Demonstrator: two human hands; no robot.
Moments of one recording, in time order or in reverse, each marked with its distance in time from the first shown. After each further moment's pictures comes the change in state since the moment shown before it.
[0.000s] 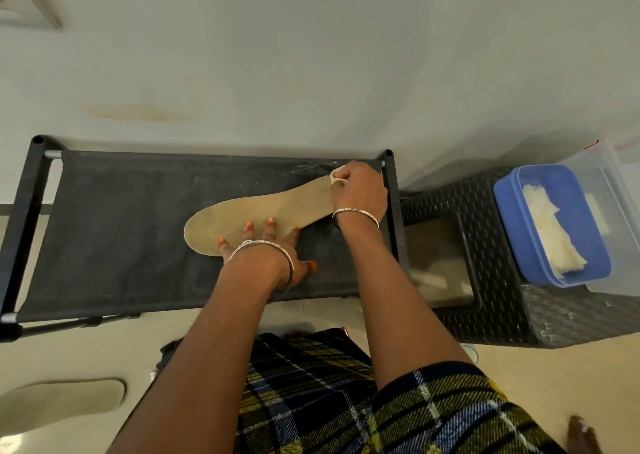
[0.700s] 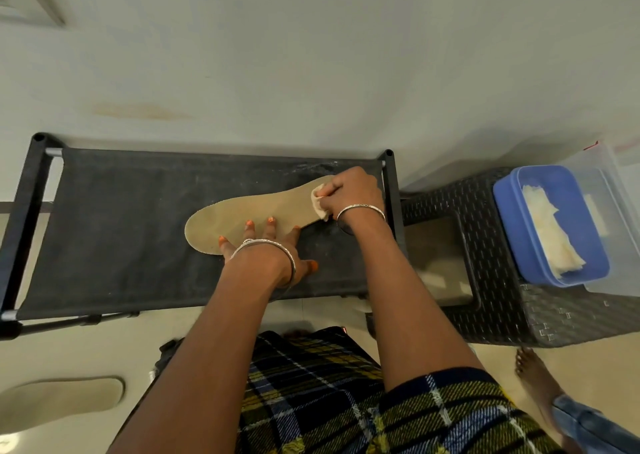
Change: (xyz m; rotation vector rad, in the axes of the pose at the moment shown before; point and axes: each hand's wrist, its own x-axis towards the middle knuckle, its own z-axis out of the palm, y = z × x) left_hand -0.003 0.001 -0.001 0.012 0.000 0.005; right_hand 0.010 0.008 0.003 0.031 -0.323 -0.015
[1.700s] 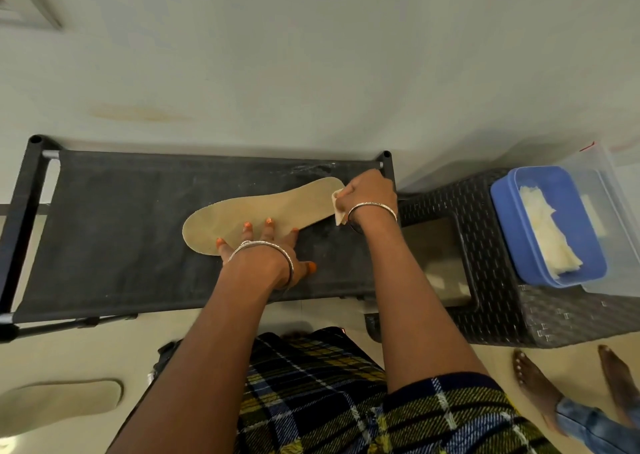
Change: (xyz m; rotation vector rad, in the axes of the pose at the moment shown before) left_hand 0.002 -0.001 0.000 -0.001 -0.012 0.004; right_hand 0.009 0.014 -0.007 -0.022 0.073 0.193
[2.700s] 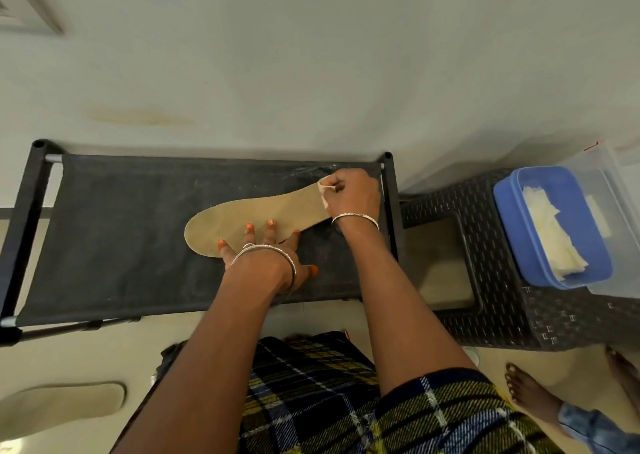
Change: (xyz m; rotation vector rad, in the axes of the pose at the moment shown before) left_hand 0.000 0.003 0.002 0.014 0.019 -0.023; right_hand -0.014 -0.012 0.018 0.171 0.141 -0.221
